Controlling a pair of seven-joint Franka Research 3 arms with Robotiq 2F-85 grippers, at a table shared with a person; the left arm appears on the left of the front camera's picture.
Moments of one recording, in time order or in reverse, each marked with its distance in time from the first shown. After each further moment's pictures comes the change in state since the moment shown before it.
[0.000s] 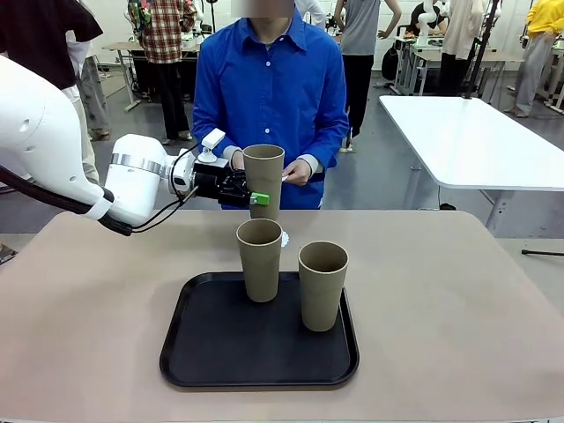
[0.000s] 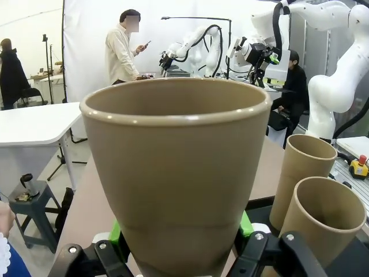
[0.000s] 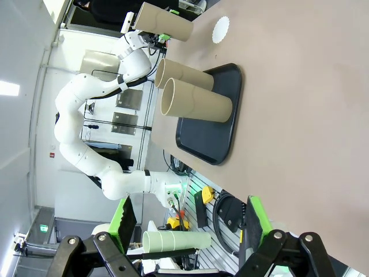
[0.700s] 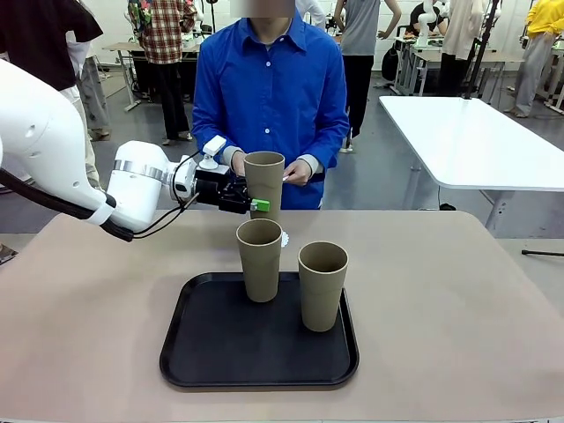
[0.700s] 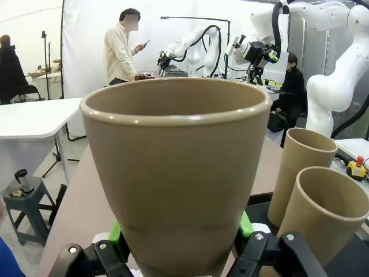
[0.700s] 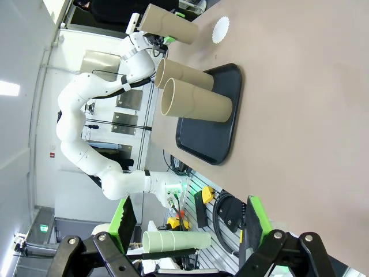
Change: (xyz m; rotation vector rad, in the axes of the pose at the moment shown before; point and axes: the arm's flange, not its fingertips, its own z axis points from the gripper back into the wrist) left arm -0.022 0.000 -0.004 -0.012 -0.005 0.029; right arm 0.000 0.000 0.000 0.000 0.000 0.000
